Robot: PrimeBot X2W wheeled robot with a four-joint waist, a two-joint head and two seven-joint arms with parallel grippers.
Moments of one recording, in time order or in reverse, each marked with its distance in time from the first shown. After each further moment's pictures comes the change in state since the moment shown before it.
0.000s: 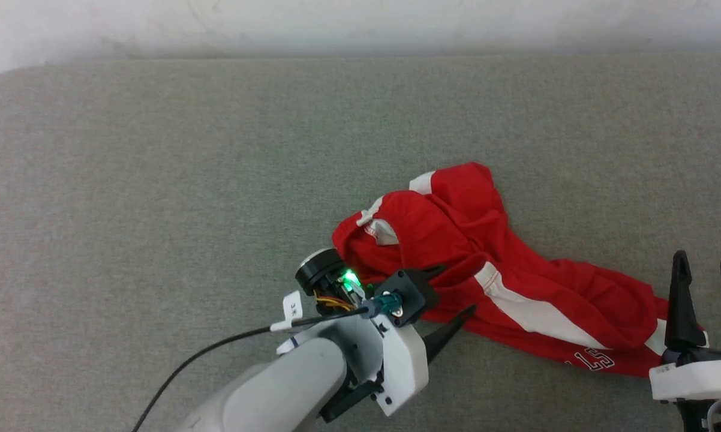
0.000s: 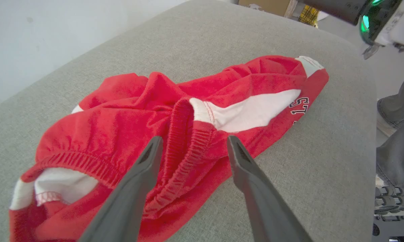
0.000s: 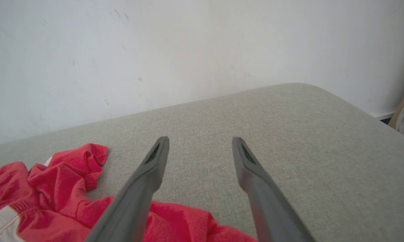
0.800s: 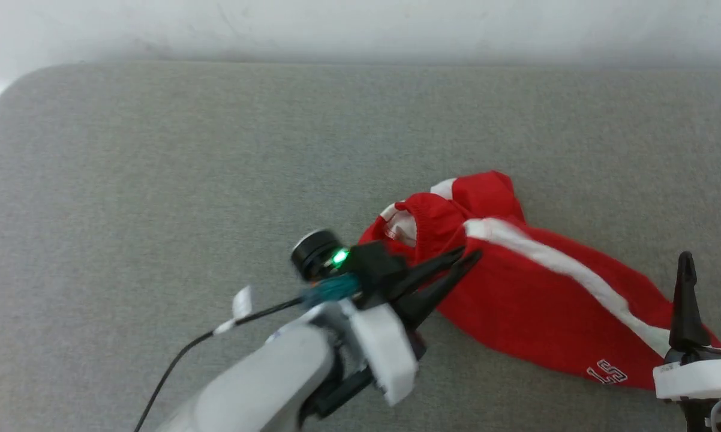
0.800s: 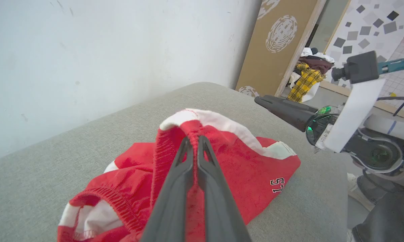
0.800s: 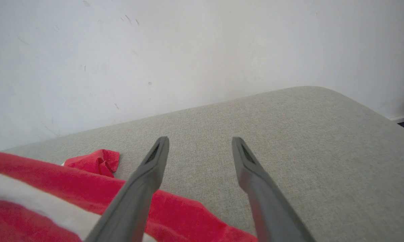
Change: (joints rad) left arm -0.036 0.030 0.006 -0.089 -0.190 0.020 -0.191; right arm -0.015 0.000 -0.015 0.028 0.009 0.000 -0.007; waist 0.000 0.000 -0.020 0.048
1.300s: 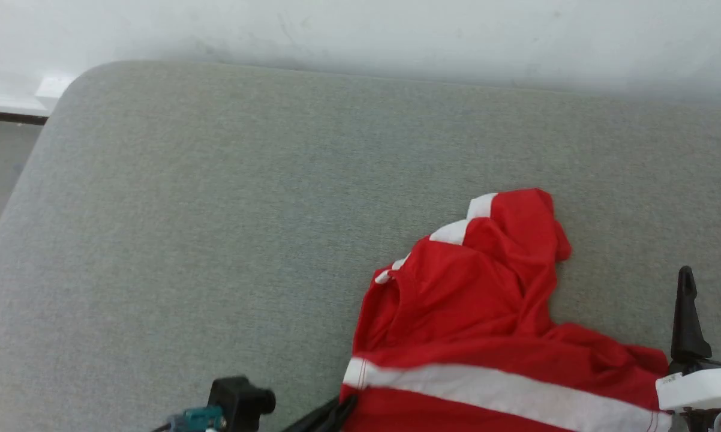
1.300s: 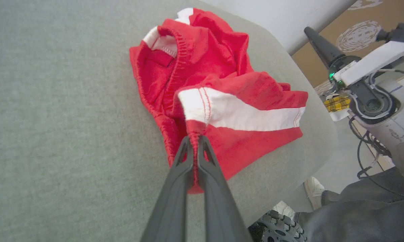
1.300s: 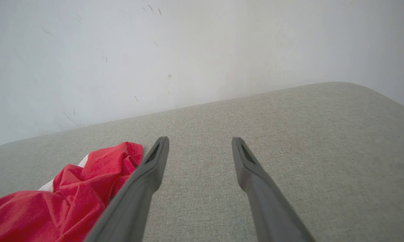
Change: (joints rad) left arm 0.525 0.349 0.095 -0.357 -0.305 0.147 0.060; right arm 0.030 0.000 -0.012 0.000 0.007 0.000 0.036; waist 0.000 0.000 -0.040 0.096
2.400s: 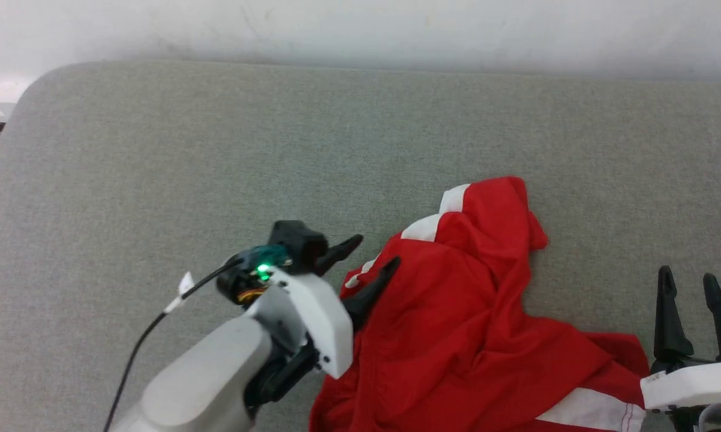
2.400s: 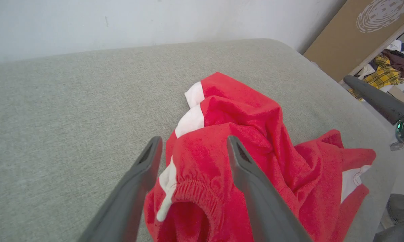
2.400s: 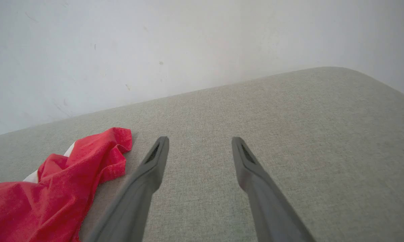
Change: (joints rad) left arm -0.457 -0.216 -0.013 0.376 0.100 -0.034 0.105; right arm -0.006 0.000 0.039 0.012 0.000 0.000 0.017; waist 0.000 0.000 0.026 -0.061
